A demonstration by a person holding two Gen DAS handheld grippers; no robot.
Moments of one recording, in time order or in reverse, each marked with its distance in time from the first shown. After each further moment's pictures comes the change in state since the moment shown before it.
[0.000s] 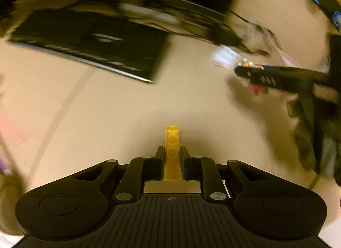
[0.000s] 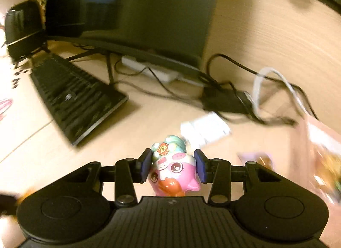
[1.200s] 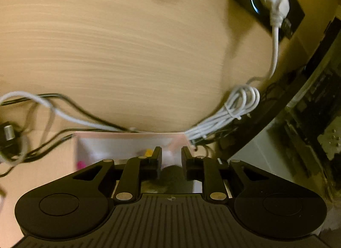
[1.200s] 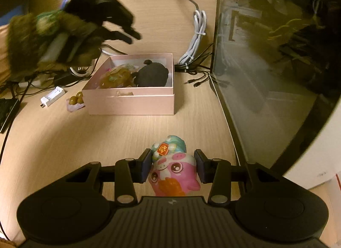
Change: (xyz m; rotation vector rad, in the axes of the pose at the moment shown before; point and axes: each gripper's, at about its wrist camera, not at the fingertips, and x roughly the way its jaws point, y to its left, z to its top) left arm 0.161 -0.349 0.198 0.248 -0.098 -0.425; right arm -0.197 -0.200 -0.180 0.442 0.018 -0.376
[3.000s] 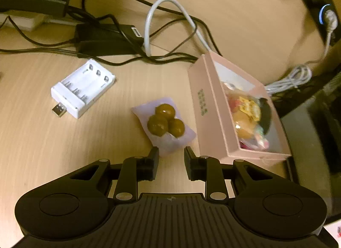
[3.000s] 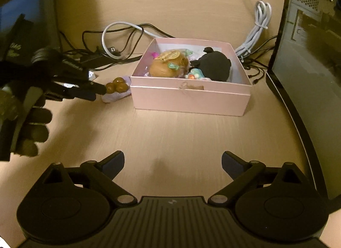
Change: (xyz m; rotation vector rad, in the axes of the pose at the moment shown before) left arm -0.068 0.144 -0.119 -0.239 0.094 0.123; right arm 0.053 0.101 0.007 -0.065 0.077 0.068
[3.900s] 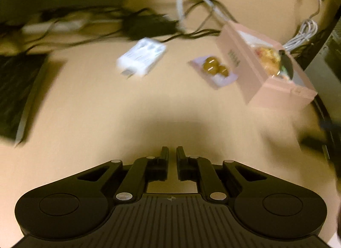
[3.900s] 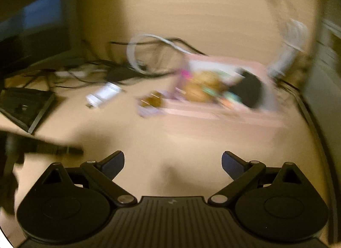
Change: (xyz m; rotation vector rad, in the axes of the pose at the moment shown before) left arm -0.083 0.036 -0.071 0.174 0.030 0.211; right arm 0.016 0.040 0.042 -0.073 -0.062 0.152
